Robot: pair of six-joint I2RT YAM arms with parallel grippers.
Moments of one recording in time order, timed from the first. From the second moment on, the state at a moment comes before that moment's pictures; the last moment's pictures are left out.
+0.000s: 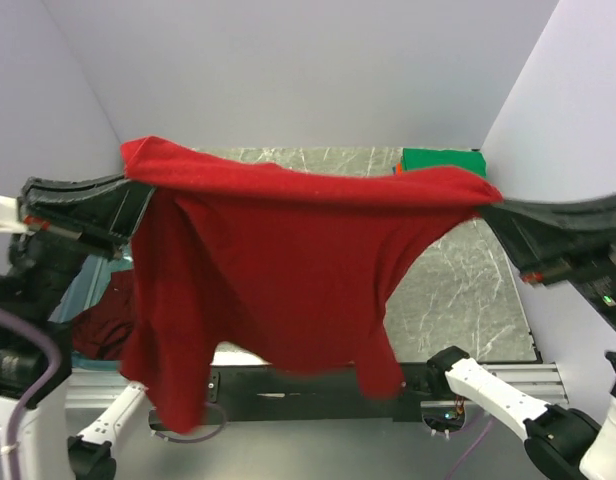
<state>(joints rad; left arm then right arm) -0.22 0.73 1.60 -0.20 0.45 -0.73 0.47 0.84 1.97 -0.66 -0.38 0.39</state>
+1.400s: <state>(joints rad) -0.59 1.10 0.71 -0.32 -0.11 -0.81 0.44 1.94 1.54 -0.40 -0.24 0.35</state>
